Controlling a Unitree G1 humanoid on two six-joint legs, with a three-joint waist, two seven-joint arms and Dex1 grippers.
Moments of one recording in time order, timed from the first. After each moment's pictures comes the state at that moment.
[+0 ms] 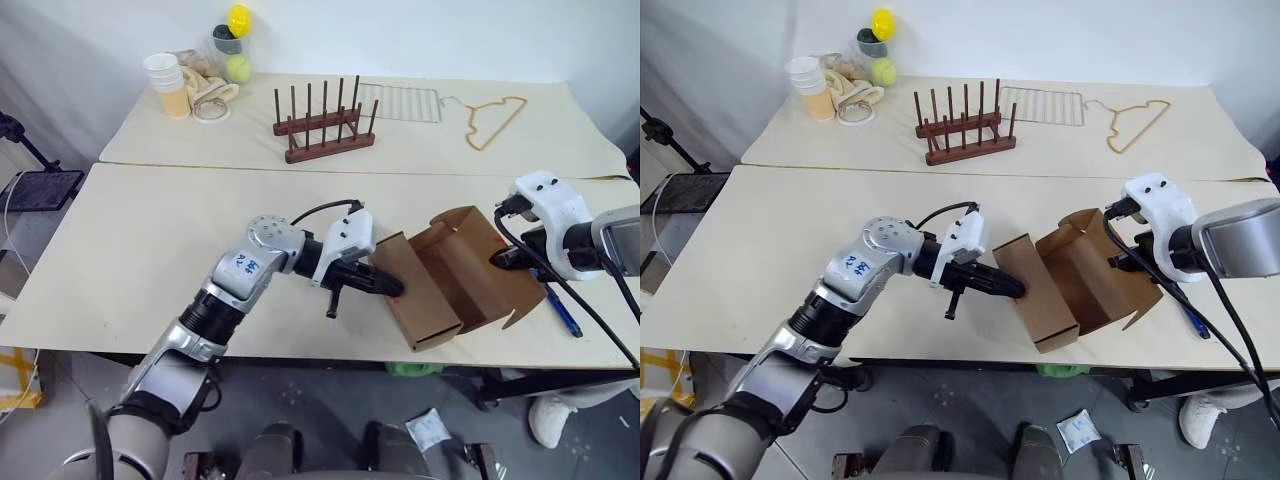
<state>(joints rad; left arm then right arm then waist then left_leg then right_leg) -0.84 0.36 -0.39 0.12 -0.27 0.47 -1.16 -0.82 -1.22 0.07 -0.16 1.47 1.61 -0.16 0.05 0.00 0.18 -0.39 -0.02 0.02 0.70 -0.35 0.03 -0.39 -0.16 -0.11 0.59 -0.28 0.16</state>
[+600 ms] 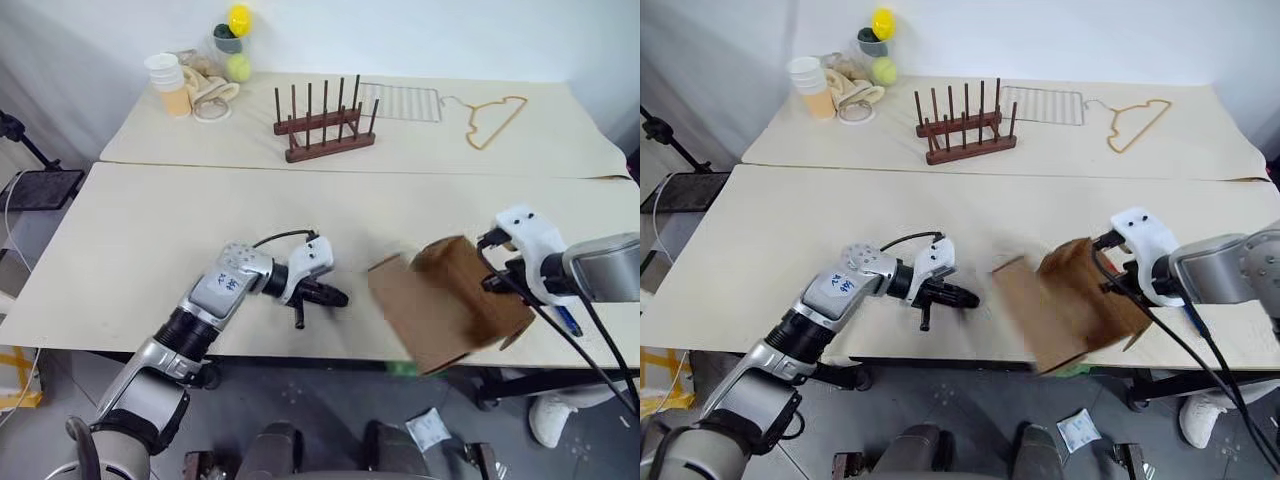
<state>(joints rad) -0.75 0.43 -0.41 0.17 -0.16 0.59 -1.04 -0.69 -1.08 0.06 -0.23 1.24 1.61 -0.09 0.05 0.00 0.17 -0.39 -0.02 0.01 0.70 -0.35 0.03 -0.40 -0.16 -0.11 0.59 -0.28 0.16</state>
